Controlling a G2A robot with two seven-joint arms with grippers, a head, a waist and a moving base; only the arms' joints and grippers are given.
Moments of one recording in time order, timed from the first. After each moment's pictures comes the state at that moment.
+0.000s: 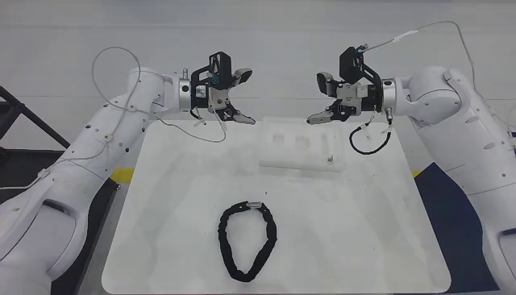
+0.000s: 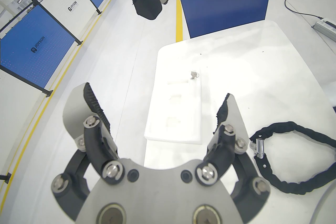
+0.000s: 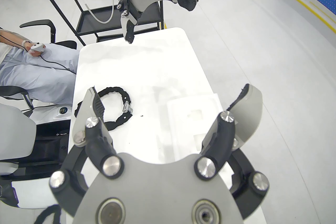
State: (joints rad) left arm 0.28 -1.04 -0.56 -0.98 1.21 -1.01 0.39; right arm -0.36 -1.00 0.77 -1.12 -0.17 -1.01 0.76
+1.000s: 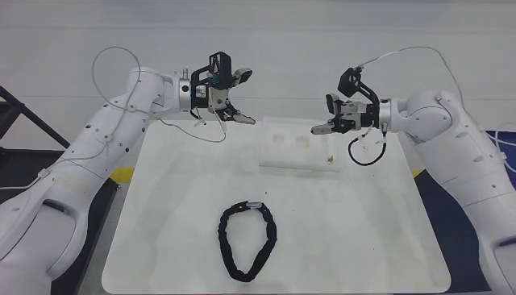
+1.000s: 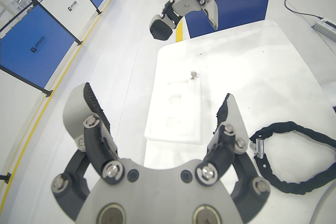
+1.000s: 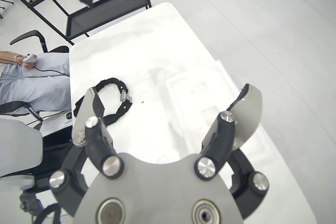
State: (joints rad) left arm 0.28 -1.04 -0.56 -0.98 1.21 -1.01 0.39; right arm -0.44 -0.99 0.76 -1.04 -0.18 -0.87 0.82
